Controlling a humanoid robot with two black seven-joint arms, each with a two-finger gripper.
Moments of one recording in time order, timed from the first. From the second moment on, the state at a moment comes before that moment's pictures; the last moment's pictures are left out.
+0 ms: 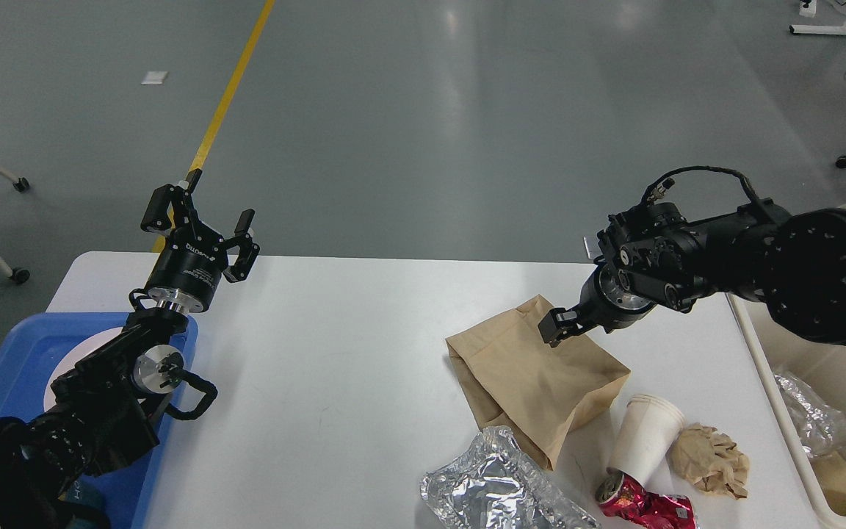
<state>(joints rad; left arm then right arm) -0.78 0.12 -0.53 -0.24 -0.05 -0.56 -0.65 1.48 -0.04 -1.19 0.73 -0.41 0.55 0.16</state>
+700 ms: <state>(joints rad) -0.78 0.12 -0.53 -0.24 -0.05 -0.56 -0.65 1.46 -0.11 -1.17 0.70 -0.41 0.56 0.15</state>
